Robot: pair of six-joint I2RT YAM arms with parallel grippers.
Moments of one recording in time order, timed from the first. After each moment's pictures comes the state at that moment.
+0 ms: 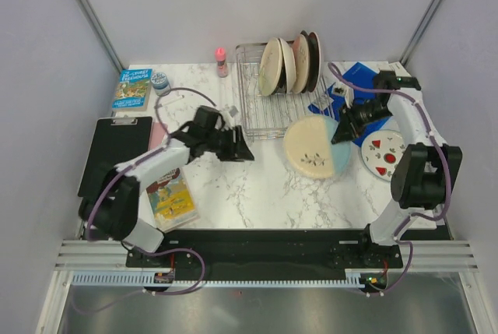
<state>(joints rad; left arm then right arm) -0.54 1.58 0.93 -0.19 0.51 -0.56 -0.08 1.74 1.45 -1.30 -0.85 -0.87</state>
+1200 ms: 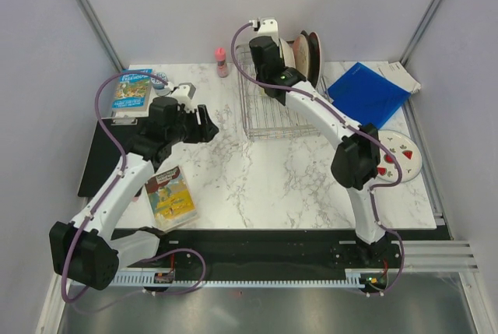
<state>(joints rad) -0.31 1.15 0.97 -0.36 0.17 -0.29 0.63 2.13 2.12 -0.29 0.64 0.11</state>
